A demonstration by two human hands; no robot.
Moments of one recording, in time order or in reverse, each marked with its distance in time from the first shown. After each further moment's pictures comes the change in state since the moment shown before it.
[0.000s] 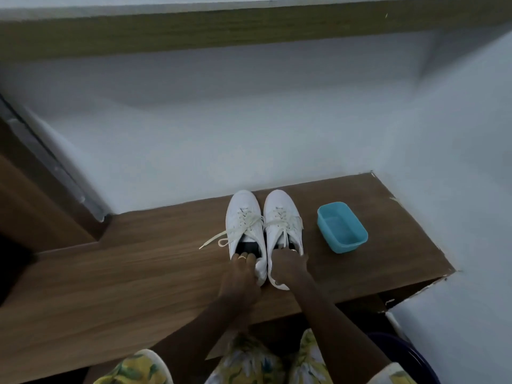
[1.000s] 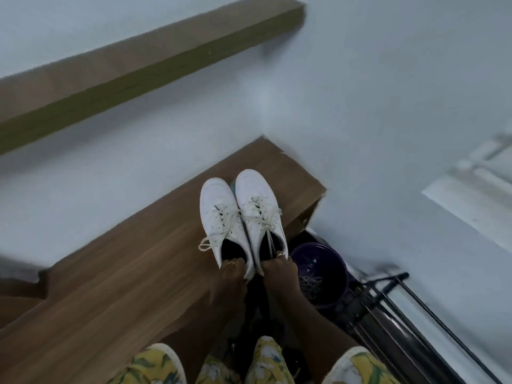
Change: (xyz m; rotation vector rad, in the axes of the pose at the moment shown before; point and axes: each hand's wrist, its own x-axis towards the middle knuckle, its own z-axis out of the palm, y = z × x) left_hand -0.080 0.099 -0.080 -0.033 -0.054 0.452; right_hand -0.211 0.037 -0.033 0.274 0.296 0.343
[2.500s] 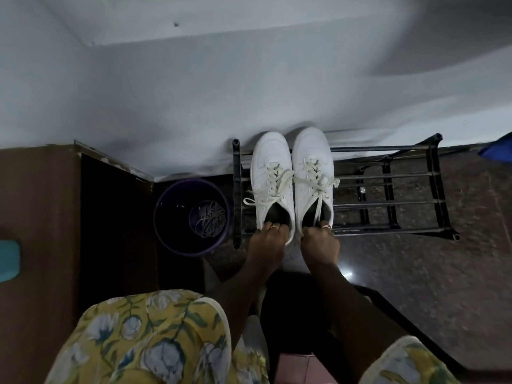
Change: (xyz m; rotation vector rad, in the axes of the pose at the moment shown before) left_hand -0.064 0.302 0.272 0.038 -0.515 1.094; right_hand -0.231 0.289 0.147 0.415 -0.002 1.352
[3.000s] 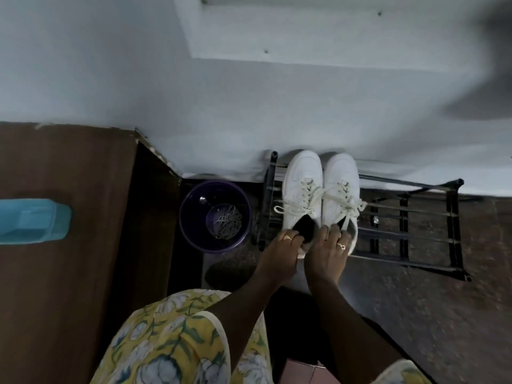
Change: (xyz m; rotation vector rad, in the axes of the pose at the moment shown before) left_hand -0.030 -0.022 -0.022 -0.380 0.129 0.014; right_hand -0.020 -0.042 0.018 -0.216 0.392 -0.045
